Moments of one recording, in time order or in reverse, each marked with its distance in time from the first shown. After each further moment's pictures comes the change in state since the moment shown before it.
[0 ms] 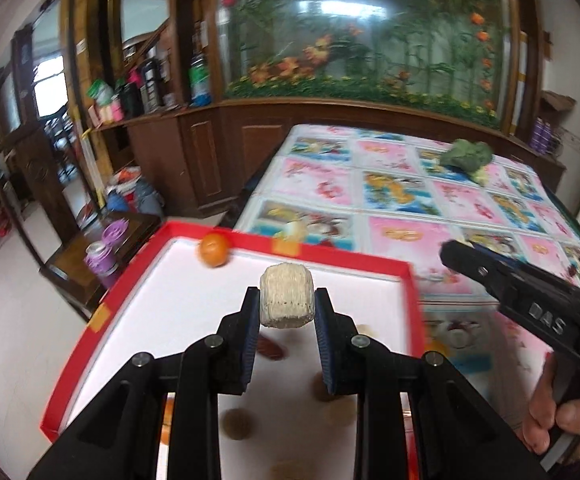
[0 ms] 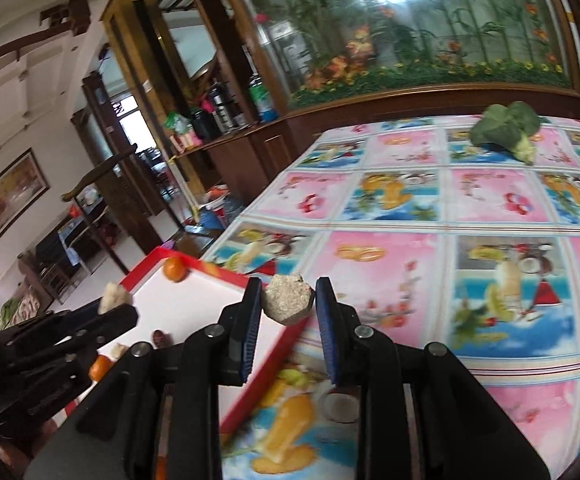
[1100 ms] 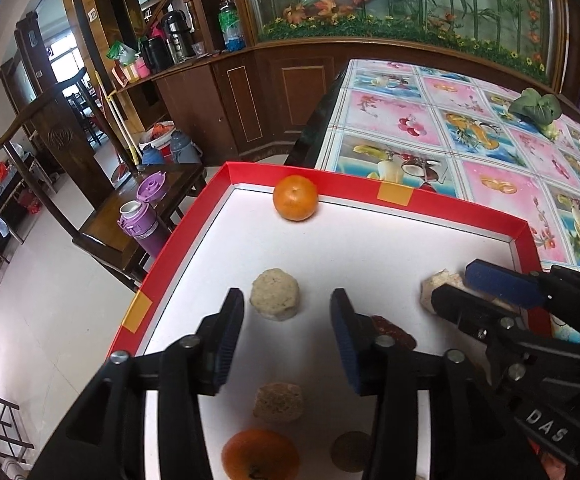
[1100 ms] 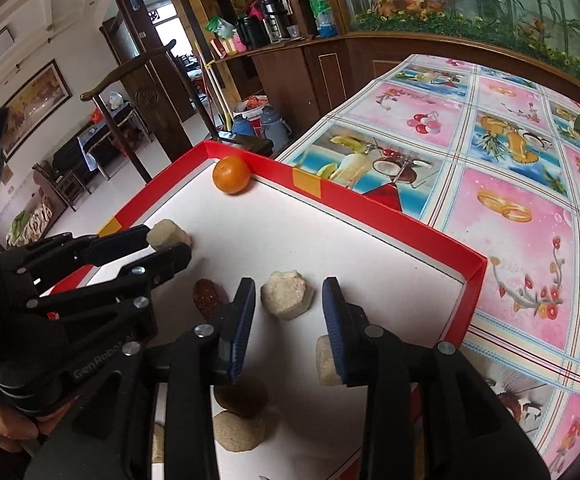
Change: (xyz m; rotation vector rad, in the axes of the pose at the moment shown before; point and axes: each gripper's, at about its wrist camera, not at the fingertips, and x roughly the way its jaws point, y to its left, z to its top) left arm 0.053 0.038 -0.004 0.036 0.209 0.148; right arm 0.090 0.074 -0.024 -0.161 0.304 0.069
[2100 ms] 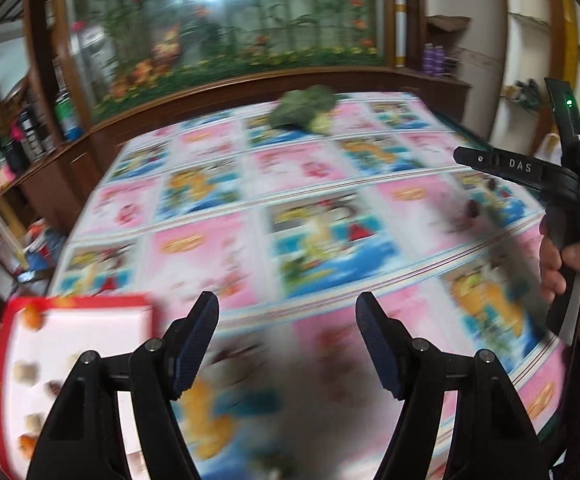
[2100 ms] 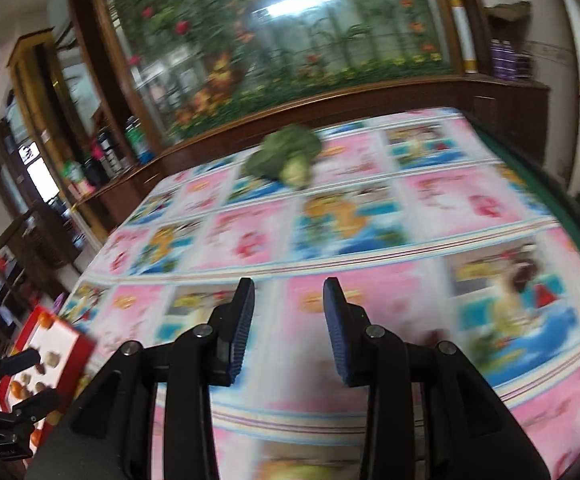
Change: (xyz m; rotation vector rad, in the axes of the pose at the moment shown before) left arm -0.084 -0.248 0.003 0.345 -0.159 -0.408; right arm -0.234 -0.295 -0.065 0.402 -0.361 -0.396
